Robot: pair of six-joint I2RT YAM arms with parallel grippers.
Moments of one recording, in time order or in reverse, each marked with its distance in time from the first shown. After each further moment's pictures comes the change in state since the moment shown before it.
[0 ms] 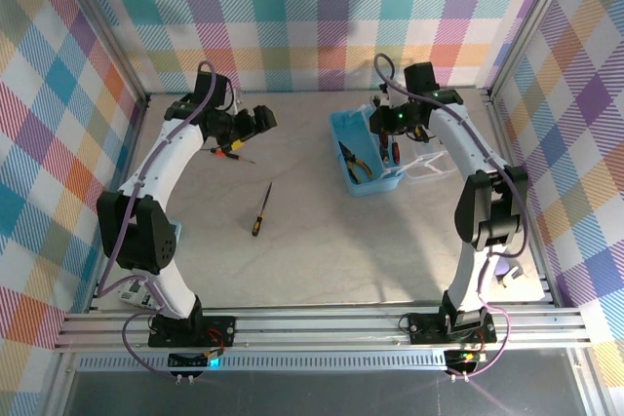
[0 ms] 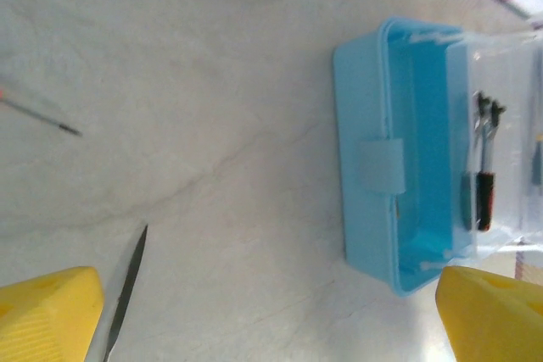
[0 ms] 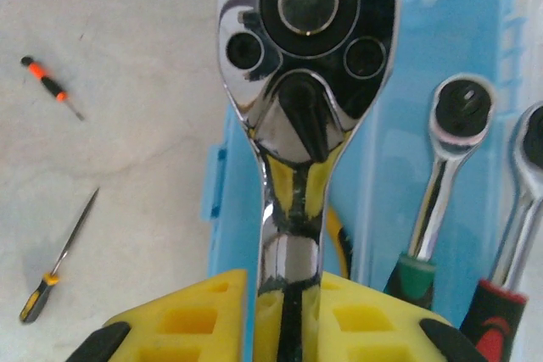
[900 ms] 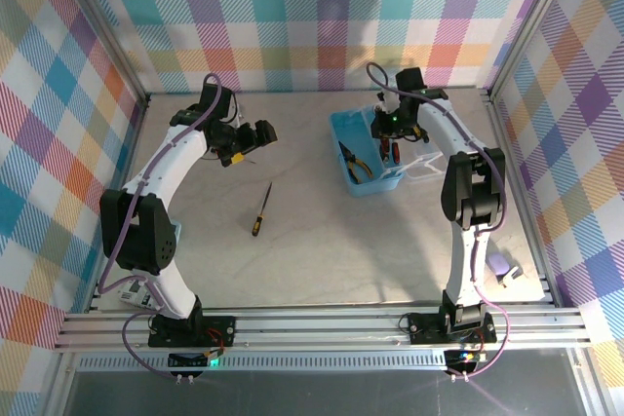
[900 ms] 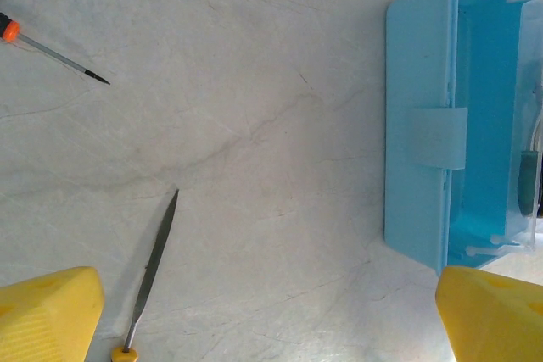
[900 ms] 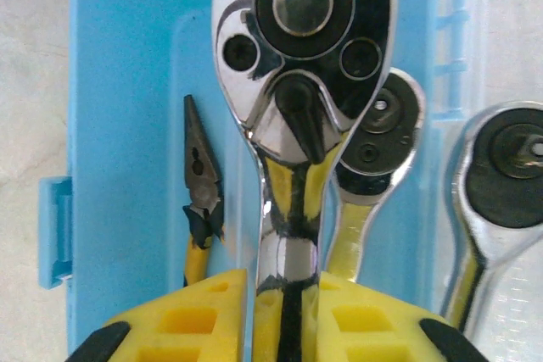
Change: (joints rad) left arm -0.002 -0.002 -0.076 -0.006 -0.018 0.006; right arm -0.026 0.206 0.119 -0.053 0.110 -0.021
